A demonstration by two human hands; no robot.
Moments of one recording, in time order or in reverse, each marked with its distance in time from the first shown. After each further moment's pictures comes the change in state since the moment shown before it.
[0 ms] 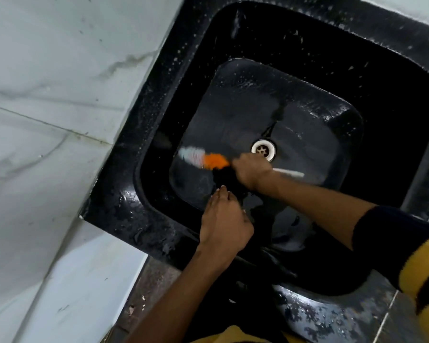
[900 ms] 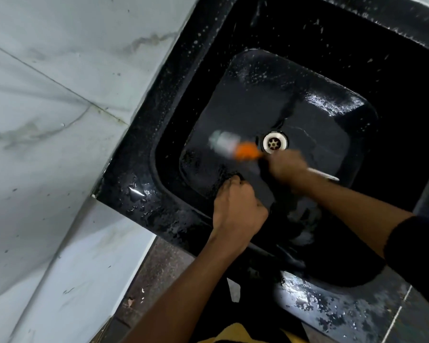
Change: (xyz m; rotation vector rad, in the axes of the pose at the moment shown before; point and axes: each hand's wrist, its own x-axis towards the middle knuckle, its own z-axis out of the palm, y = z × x) left_hand -0.010 0.005 -0.010 -0.098 0.136 -0.004; right_hand -0.027 0.032 0.016 -0.132 0.013 0.113
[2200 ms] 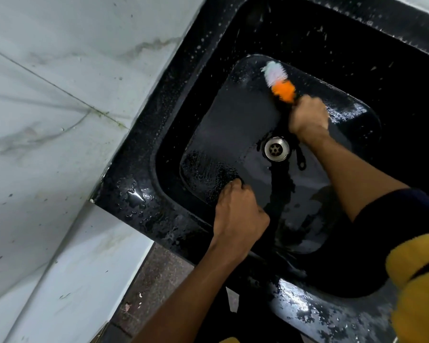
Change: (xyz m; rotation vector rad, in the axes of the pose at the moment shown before) left_hand 0.003 -0.001 0.006 -0.007 0.001 0.003; right_hand 0.068 0.055 -0.060 0.337 0.324 0.528
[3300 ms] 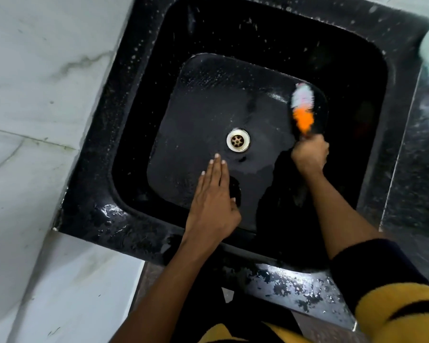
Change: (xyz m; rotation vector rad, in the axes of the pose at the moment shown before) left_hand 0.010 -0.006 0.019 0.138 -0.028 0.352; right_hand -0.090 0.119 0.033 0.474 0.069 0.699
